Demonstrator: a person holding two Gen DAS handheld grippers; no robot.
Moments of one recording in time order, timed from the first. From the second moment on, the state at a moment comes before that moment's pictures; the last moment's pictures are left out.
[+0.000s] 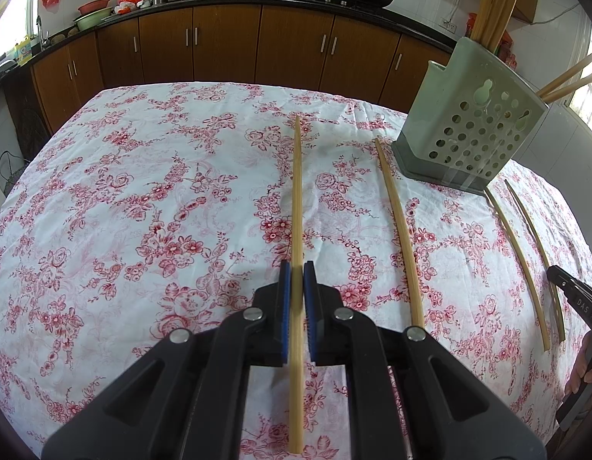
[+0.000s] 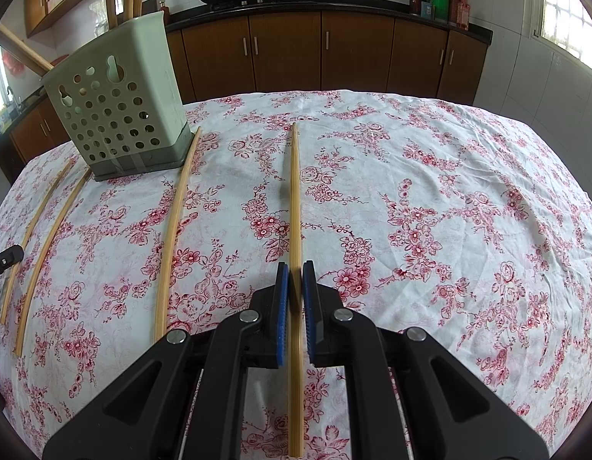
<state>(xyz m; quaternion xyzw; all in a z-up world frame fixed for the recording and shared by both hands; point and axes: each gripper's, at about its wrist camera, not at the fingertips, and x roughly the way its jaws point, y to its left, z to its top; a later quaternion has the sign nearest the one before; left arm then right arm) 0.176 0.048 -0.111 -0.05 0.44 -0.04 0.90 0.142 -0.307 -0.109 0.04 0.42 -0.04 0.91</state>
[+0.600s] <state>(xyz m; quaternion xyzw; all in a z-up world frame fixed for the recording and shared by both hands) 0.176 0.046 -0.111 -0.05 0.44 -0.04 0.90 0.142 -0.307 -0.108 0.05 0.42 -0.04 0.91</state>
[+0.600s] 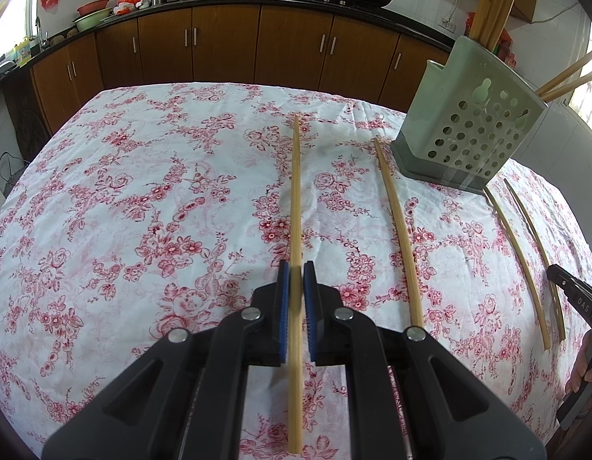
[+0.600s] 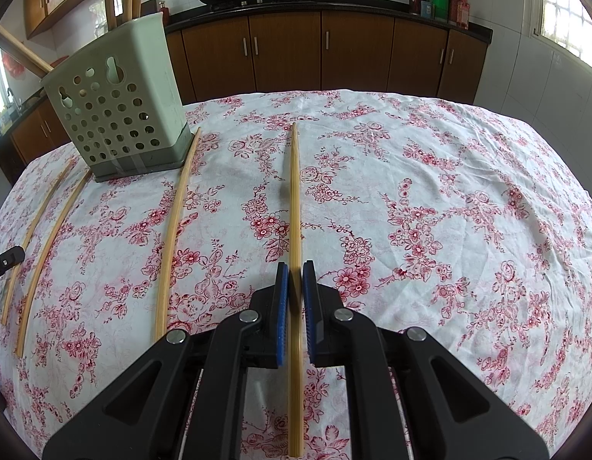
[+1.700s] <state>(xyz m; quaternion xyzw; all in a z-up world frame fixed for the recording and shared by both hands) 0.132 0.035 0.063 -0.03 0.24 -0.09 0.97 0.097 -0.308 0.047 0.08 0.18 0.00 0.98</state>
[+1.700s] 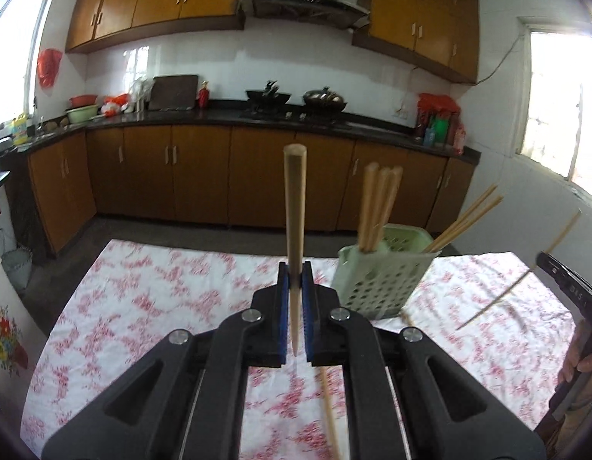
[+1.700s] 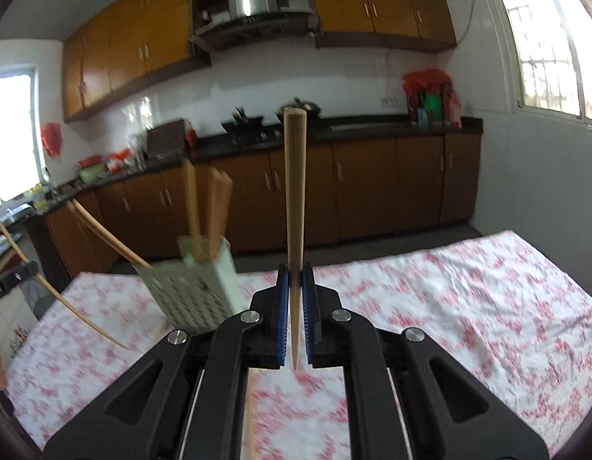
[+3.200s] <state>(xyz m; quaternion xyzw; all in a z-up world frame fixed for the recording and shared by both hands) 0.135 0.023 0.079 -0.10 0.15 -0.07 0.98 0.105 -0.300 0.070 0.08 0.15 0.00 0.99</state>
